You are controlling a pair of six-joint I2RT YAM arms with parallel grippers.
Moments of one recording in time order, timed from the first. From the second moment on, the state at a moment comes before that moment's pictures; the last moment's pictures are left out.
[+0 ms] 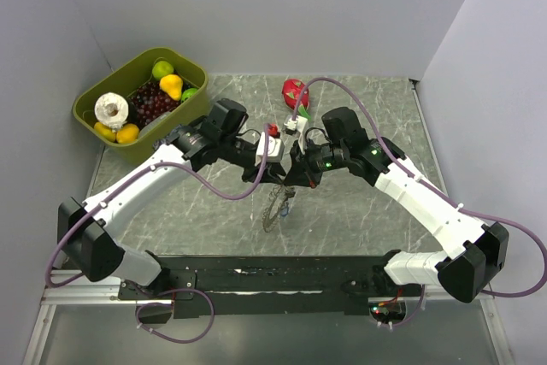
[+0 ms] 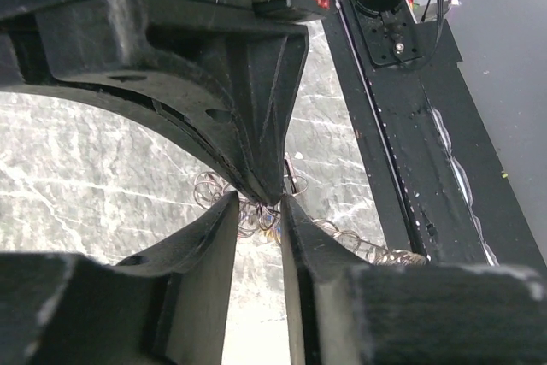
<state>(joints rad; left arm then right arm) -0.70 1.42 1.34 -0.61 0.93 0.69 0.62 1.25 1.21 -0.69 -0.67 -0.14</state>
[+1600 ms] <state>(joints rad) -0.68 1.17 0.79 0.41 0.85 0.10 0.48 1.02 1.03 -0.36 -0.84 0.08</state>
